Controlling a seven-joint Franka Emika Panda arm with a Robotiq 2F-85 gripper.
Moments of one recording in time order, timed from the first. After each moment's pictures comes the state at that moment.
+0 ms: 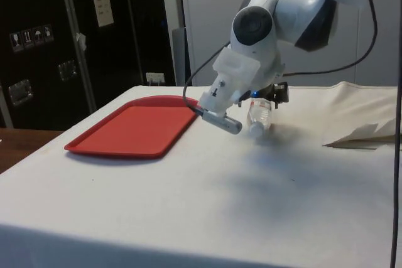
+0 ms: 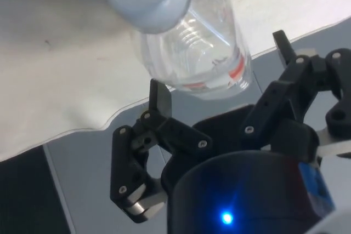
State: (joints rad) arm 0.18 0.25 -0.28 -2.59 -1.51 2.45 -0.37
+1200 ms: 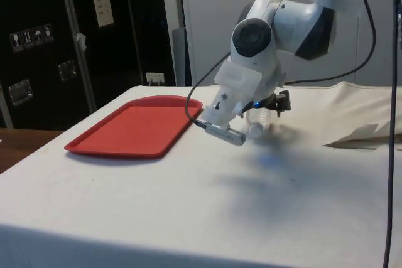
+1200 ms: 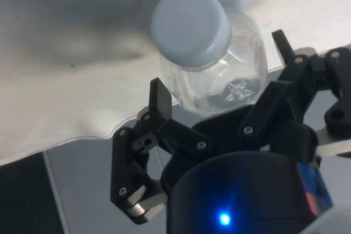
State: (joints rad) arm 0.18 0.31 -0.26 -2.57 -1.50 2.47 -0.39
